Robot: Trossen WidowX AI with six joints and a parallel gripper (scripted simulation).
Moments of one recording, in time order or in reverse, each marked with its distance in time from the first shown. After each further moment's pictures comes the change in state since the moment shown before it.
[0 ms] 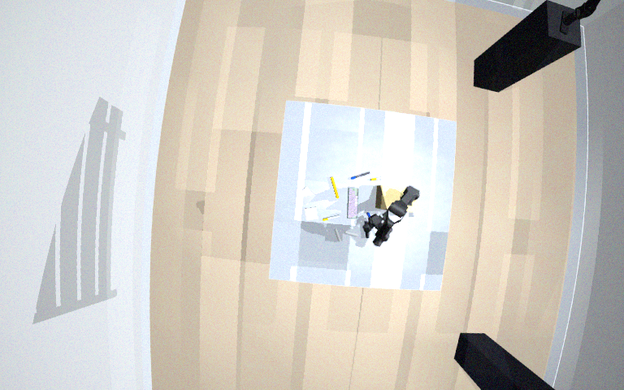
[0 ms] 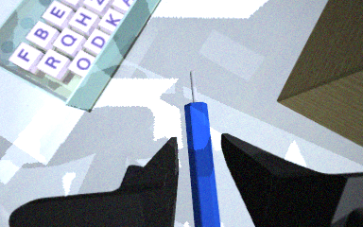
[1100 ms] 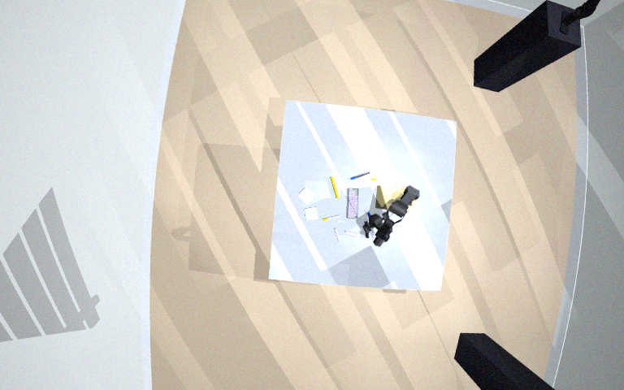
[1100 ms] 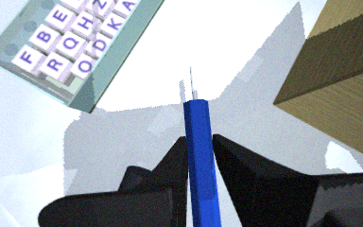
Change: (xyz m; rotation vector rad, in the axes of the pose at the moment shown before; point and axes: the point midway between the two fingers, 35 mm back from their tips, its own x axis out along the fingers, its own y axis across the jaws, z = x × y) arm -0.003 -0.001 0.003 -0.010 -0.003 -0.003
